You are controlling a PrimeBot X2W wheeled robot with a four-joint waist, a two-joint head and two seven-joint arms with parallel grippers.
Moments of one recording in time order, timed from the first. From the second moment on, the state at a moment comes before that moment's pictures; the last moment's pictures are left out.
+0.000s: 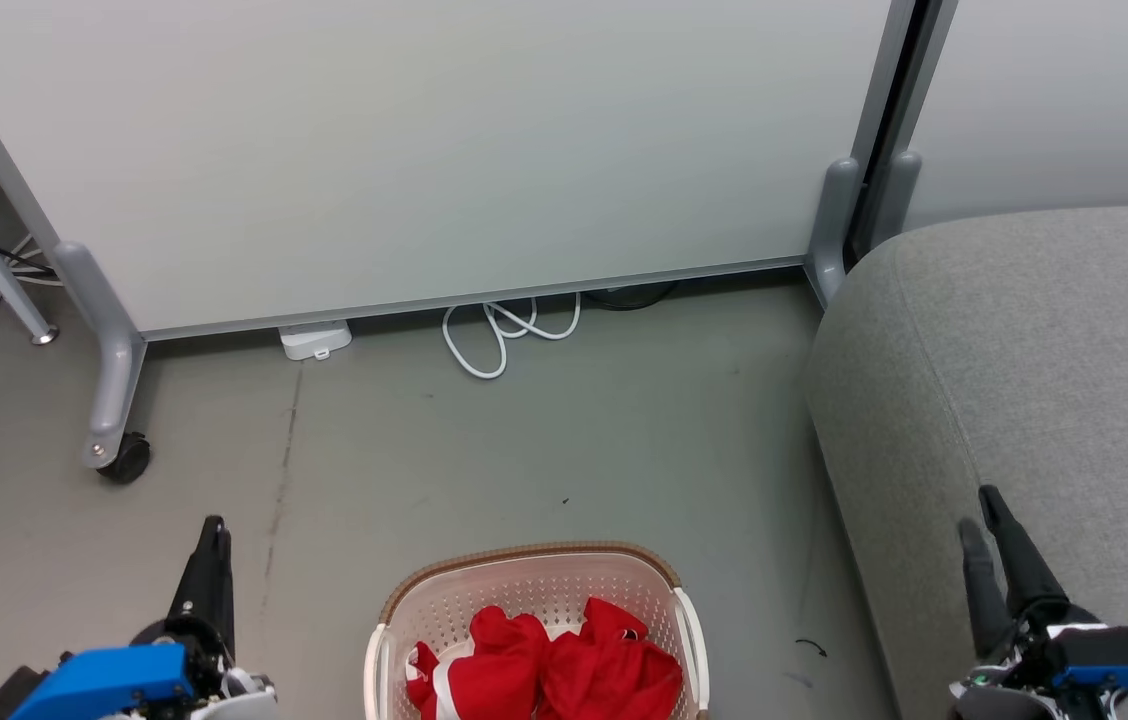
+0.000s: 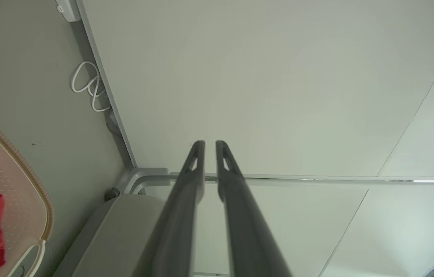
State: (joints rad) left arm -0.06 0.04 0.11 0.28 -1.61 -0.13 0.11; right arm -0.07 -0.04 -0.11 0.28 1.61 0.13 0.11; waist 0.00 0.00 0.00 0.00
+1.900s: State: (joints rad) left arm -0.03 0.06 -0.04 0.22 -0.71 -0.06 -0.11; right arm -0.06 -0.04 -0.04 0.24 0.69 0.13 -0.10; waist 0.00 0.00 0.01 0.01
